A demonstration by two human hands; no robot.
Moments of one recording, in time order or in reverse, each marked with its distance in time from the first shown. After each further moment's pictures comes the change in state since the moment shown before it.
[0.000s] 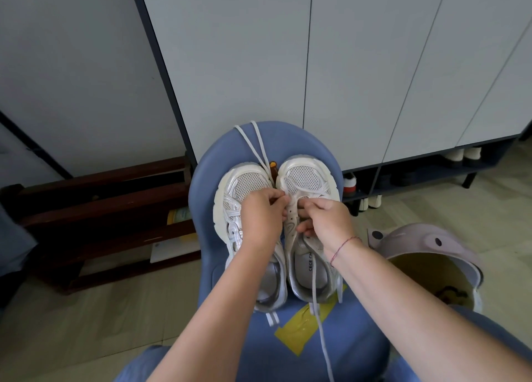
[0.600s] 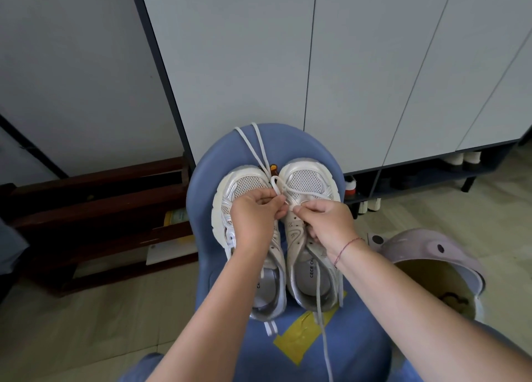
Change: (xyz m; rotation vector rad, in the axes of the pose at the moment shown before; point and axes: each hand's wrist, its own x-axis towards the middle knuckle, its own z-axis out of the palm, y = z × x) left_hand 0.003 0.003 -0.006 -0.473 0.041 -0.209; right_hand 0.013 0.005 -0.004 -0.167 0.011 -0.102
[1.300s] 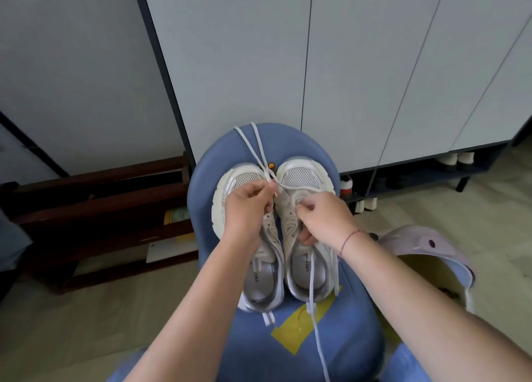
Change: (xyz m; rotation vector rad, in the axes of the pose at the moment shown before) left_hand -0.012 0.016 -0.011 -0.020 -0.033 0.018; right_hand -0.013 -0.024 -0.009 -0.527 -0.142 -0.088
